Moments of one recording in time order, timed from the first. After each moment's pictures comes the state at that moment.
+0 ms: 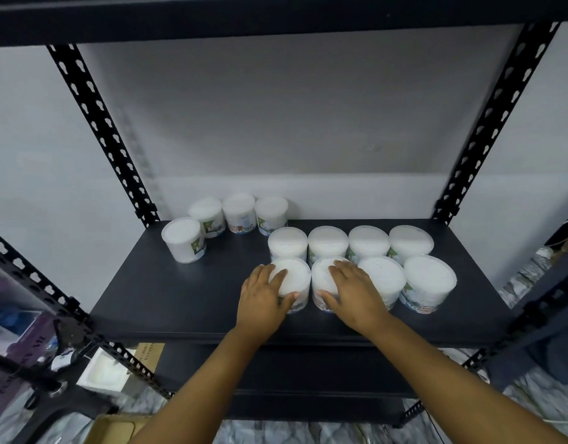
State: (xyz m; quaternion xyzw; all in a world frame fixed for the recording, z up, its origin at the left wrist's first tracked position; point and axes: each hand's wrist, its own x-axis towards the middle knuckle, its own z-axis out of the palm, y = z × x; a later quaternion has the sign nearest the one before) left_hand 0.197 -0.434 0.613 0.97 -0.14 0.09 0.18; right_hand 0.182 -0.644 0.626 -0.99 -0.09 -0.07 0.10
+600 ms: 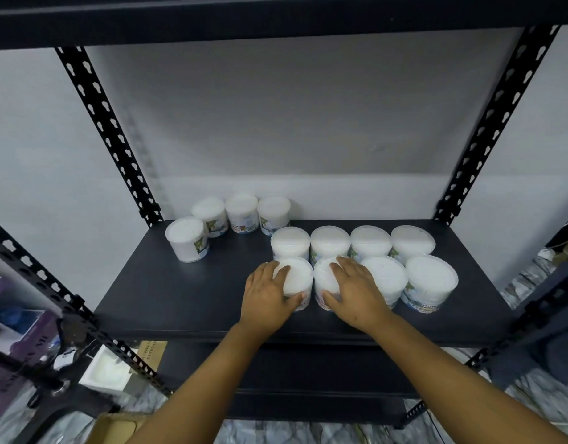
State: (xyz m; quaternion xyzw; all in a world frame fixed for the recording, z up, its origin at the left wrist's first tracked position) left_hand 0.197 -0.437 0.618 0.97 -0.15 0.11 0.17; right_hand 0.182 -0.643 0.627 -0.99 -0.09 -0.07 0.11
